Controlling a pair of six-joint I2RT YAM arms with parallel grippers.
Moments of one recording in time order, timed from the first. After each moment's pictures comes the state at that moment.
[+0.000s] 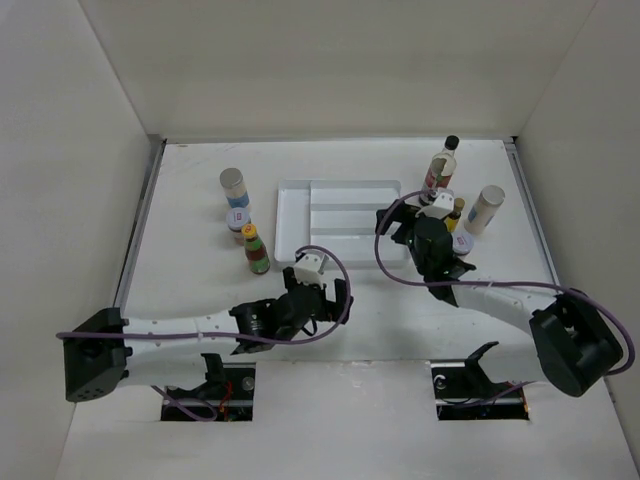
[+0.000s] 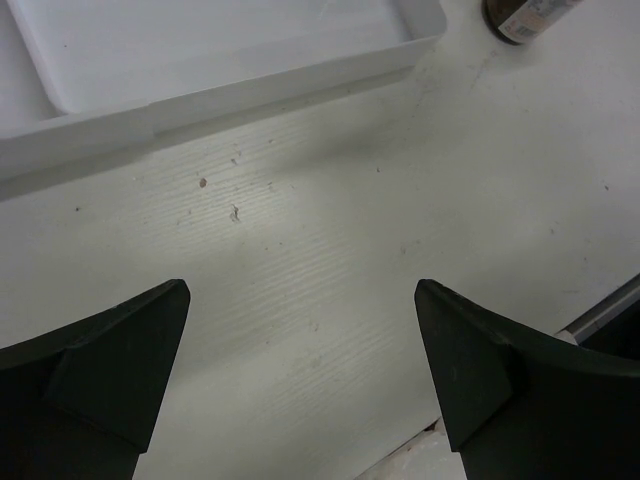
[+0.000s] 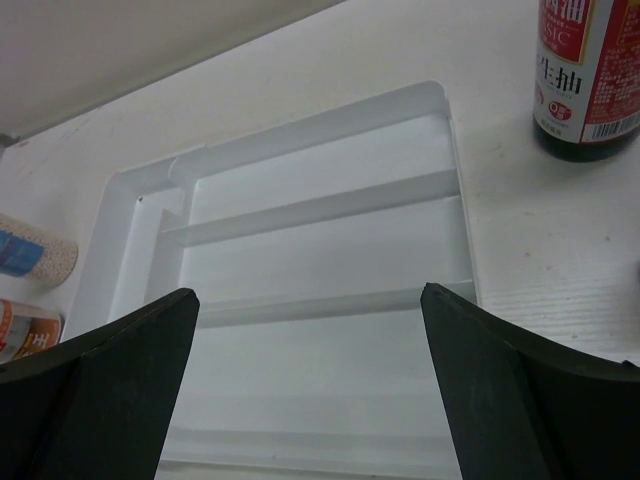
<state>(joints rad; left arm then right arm) -1.23 1.11 0.50 0.10 -0.54 -0.68 0.58 1.30 0.57 0.51 0.44 0.54</state>
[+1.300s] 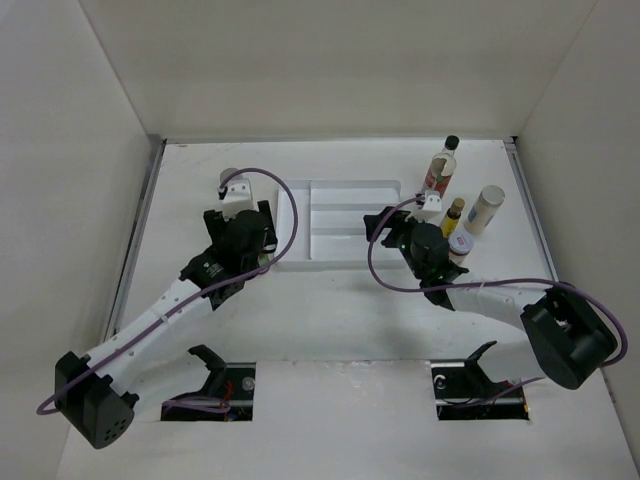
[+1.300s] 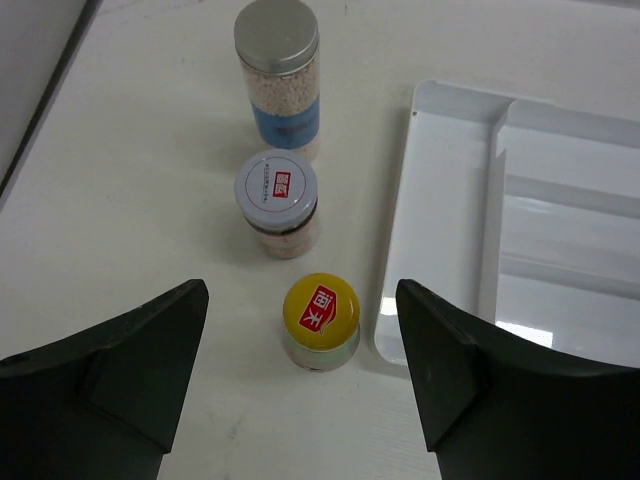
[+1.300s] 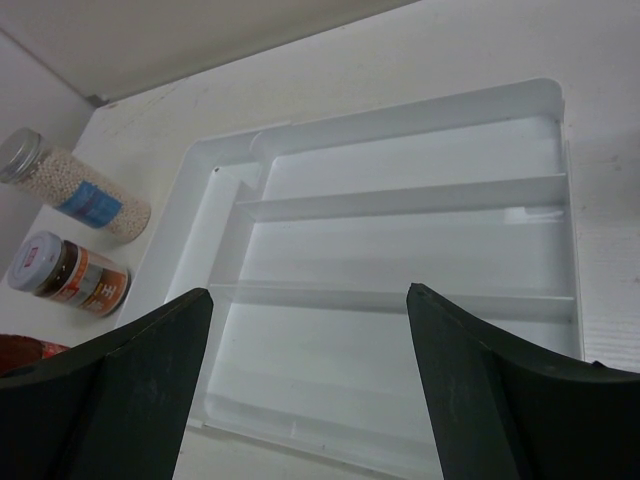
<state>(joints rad) -0.66 0.98 0.84 -0.35 -0.79 -0.40 0.62 1.34 0.53 0.69 0.32 0.51</state>
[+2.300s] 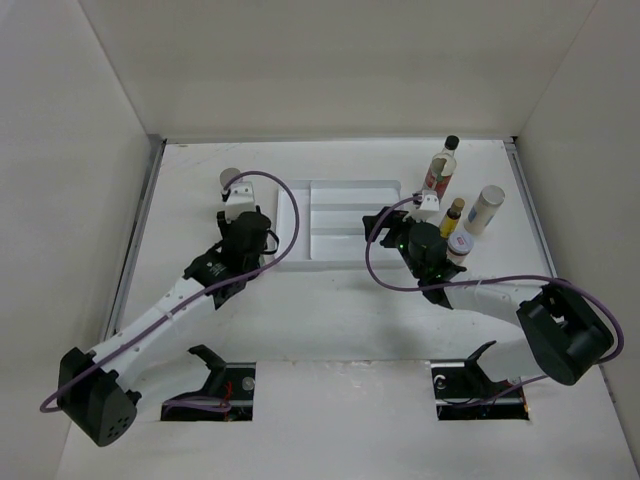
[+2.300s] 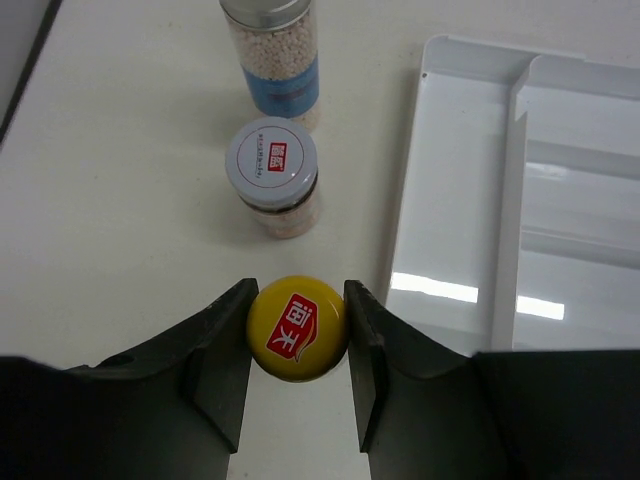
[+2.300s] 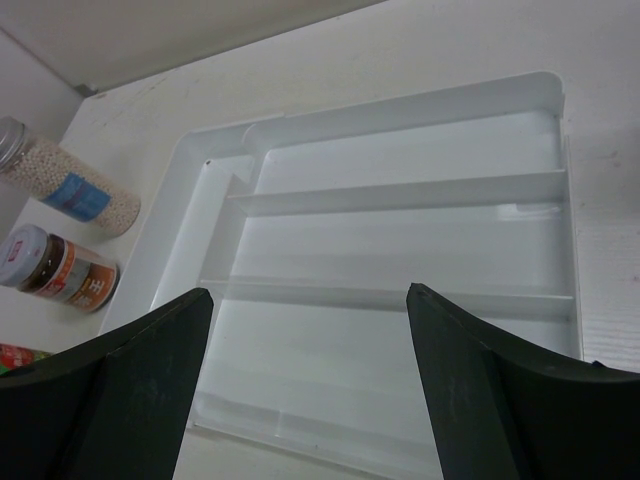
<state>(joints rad) -0.63 1.03 0.79 -0.33 -0.74 -0.41 0.62 1.37 0.54 0.69 0.32 0.50</state>
